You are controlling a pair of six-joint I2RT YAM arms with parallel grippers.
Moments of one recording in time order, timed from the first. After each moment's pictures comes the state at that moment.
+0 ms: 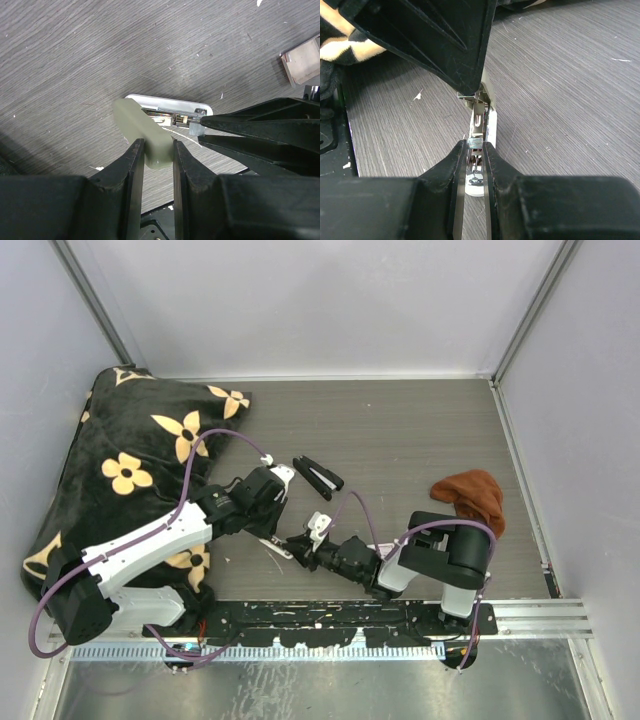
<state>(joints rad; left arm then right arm) -0.85 1.22 0.94 -0.76 -0.15 -0.32 1.20 1.79 0.36 1.38 0.14 0.10</state>
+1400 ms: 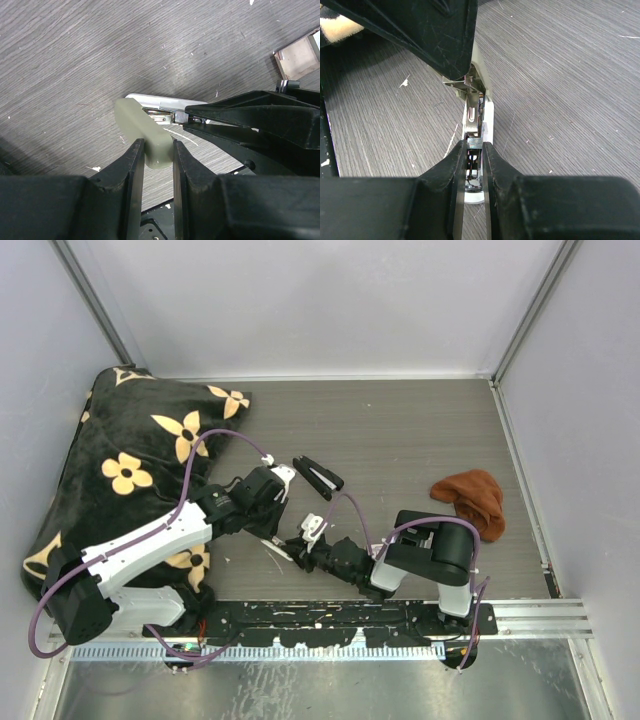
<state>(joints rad) -0.85 1.22 0.95 -0.76 -0.13 -0.32 1.21 1.88 0.40 1.36 0.17 0.11</state>
